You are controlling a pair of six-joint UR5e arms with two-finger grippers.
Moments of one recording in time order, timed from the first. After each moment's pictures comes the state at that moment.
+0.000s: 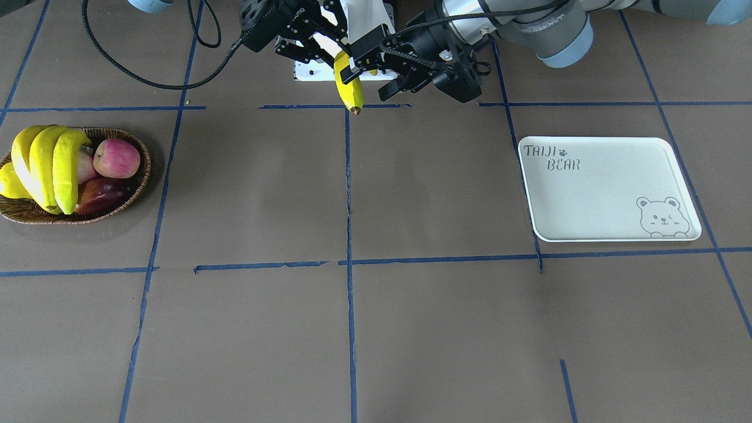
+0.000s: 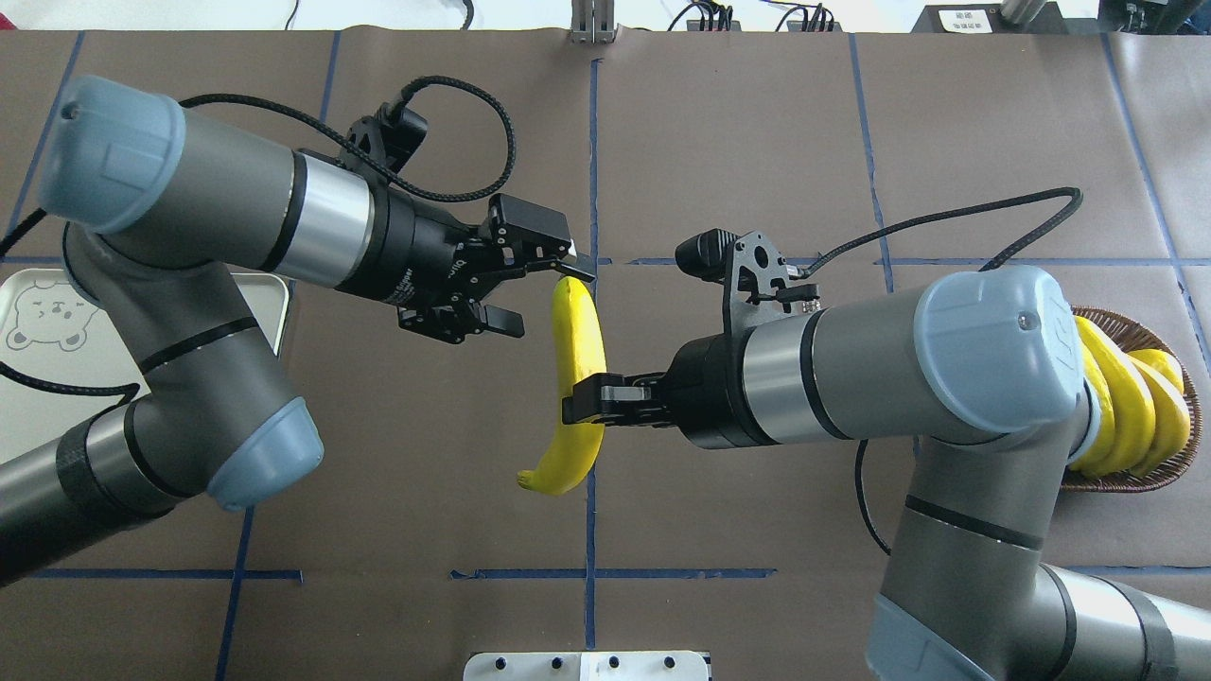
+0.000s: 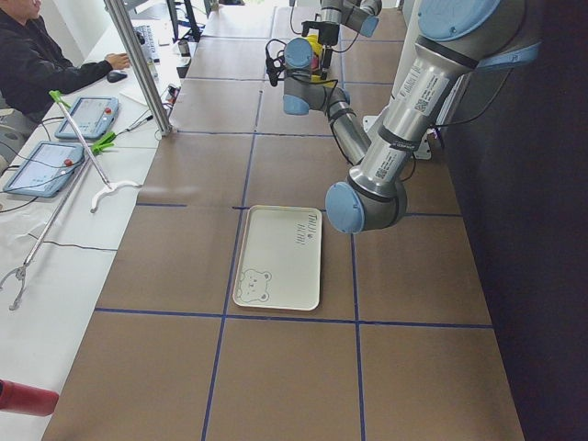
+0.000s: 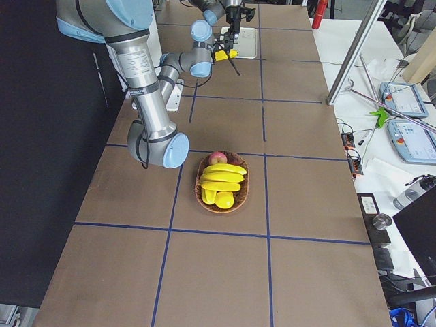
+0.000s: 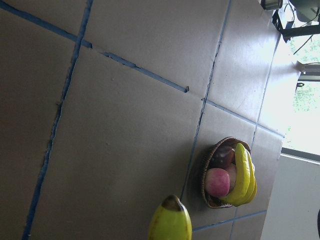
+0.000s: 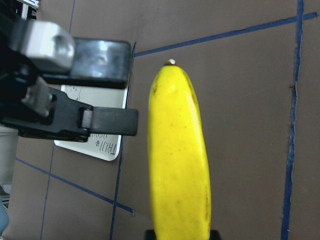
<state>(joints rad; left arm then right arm) -0.65 -2.14 -1.85 -2.34 -2.16 -1.83 0.45 -1.11 2.09 -1.06 1.91 1.42</state>
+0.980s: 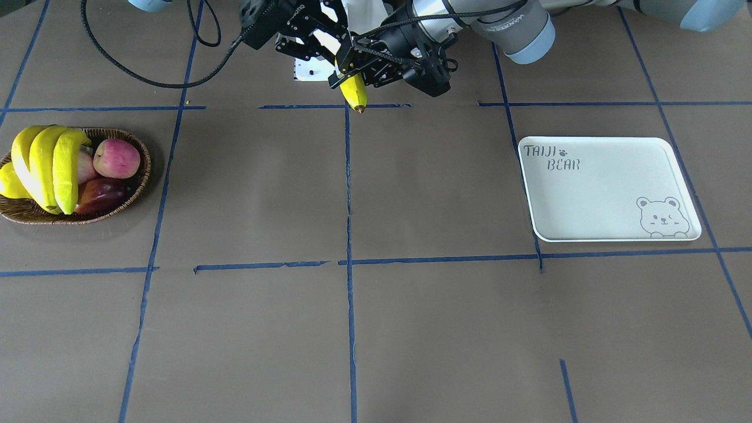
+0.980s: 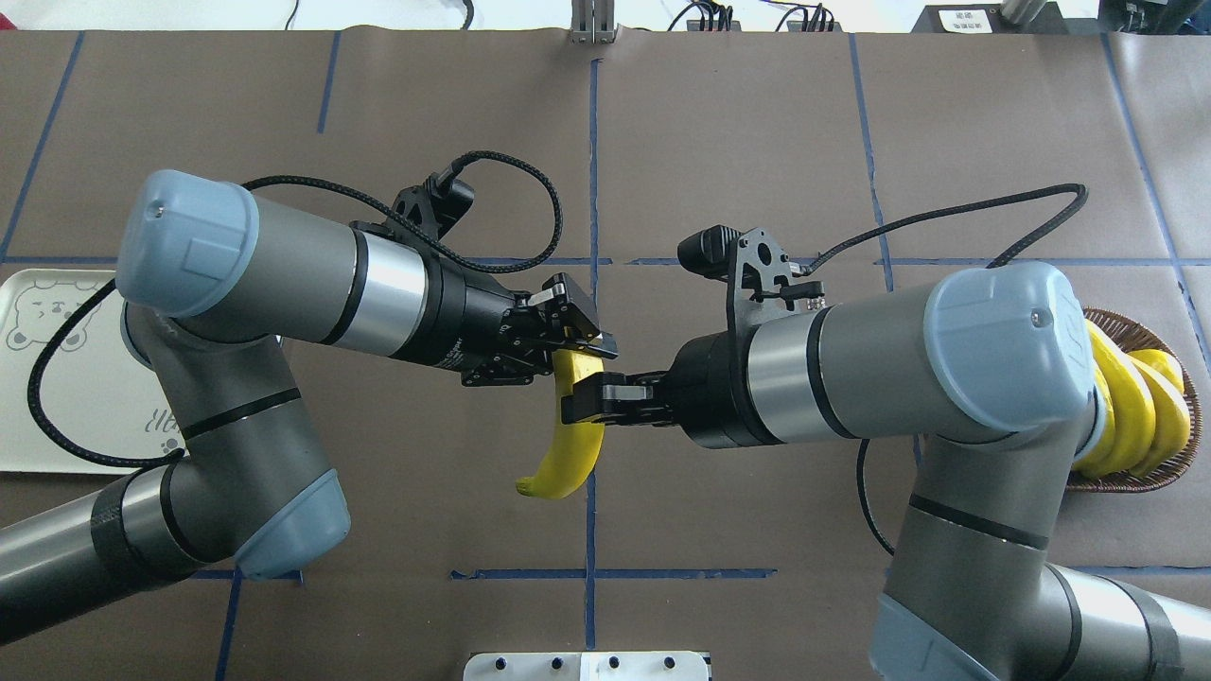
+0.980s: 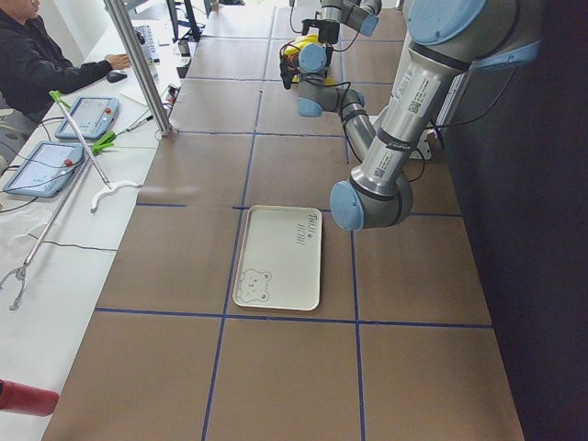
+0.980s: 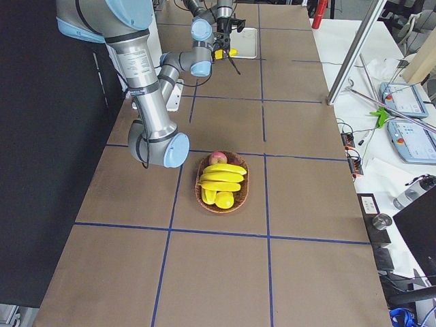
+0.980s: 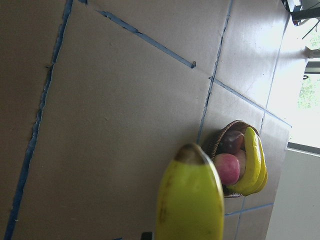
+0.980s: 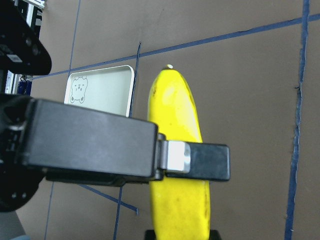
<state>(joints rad) -0.57 -2.13 -1.86 -2.33 -2.09 -1.82 0.45 -1.11 2.10 -1.05 1.92 1.42</state>
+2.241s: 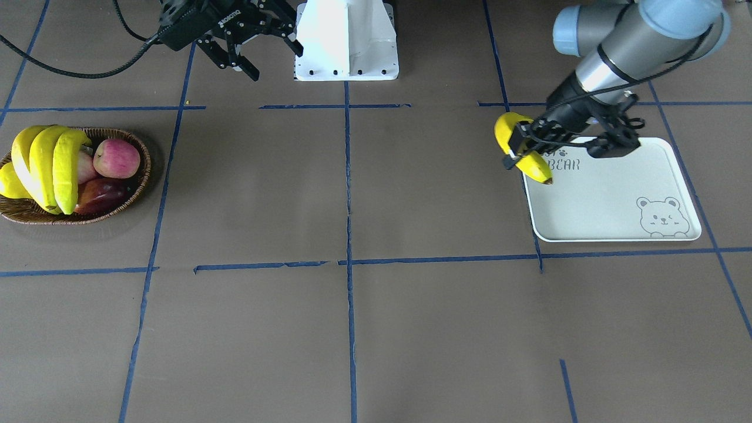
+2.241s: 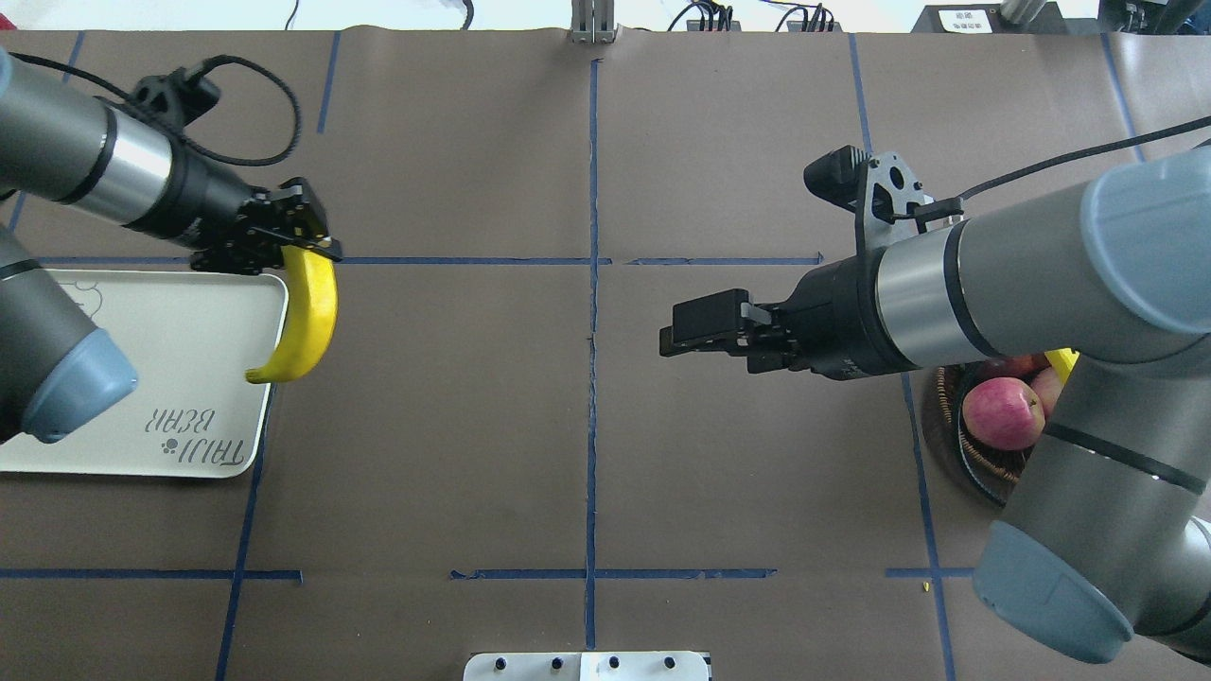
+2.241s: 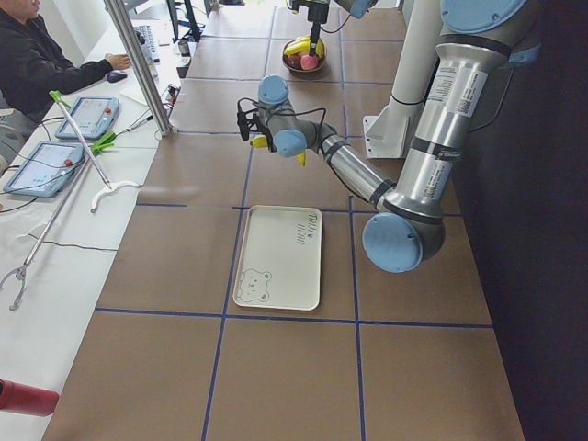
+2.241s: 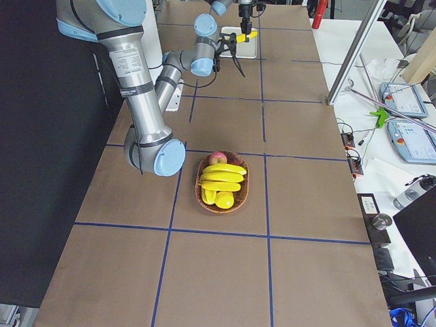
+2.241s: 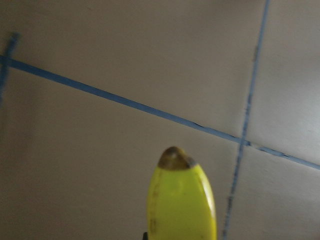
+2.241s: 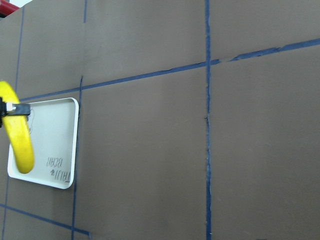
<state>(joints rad) -0.95 -1.77 -1.88 -2.01 -2.26 -1.32 0.65 -1.20 2.21 -1.31 2.03 1.41</state>
